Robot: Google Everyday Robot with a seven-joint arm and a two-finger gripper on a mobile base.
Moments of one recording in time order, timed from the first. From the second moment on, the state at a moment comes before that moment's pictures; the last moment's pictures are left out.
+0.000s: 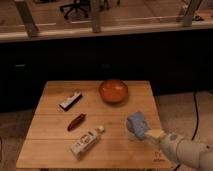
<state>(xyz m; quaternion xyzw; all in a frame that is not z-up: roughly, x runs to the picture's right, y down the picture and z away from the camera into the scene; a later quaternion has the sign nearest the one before) 0.187 0.209 0.596 0.05 -0.25 -0.19 0.95</state>
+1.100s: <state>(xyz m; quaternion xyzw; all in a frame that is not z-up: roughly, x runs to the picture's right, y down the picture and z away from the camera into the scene) 0.183 0.215 0.607 -0.03 -0.26 -0.17 0.95</state>
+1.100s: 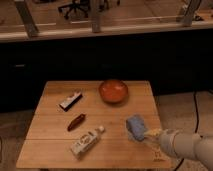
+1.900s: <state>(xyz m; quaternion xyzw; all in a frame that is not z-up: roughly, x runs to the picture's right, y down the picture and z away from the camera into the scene) 0.186 0.220 0.614 -0.07 -0.25 -0.16 0.95</state>
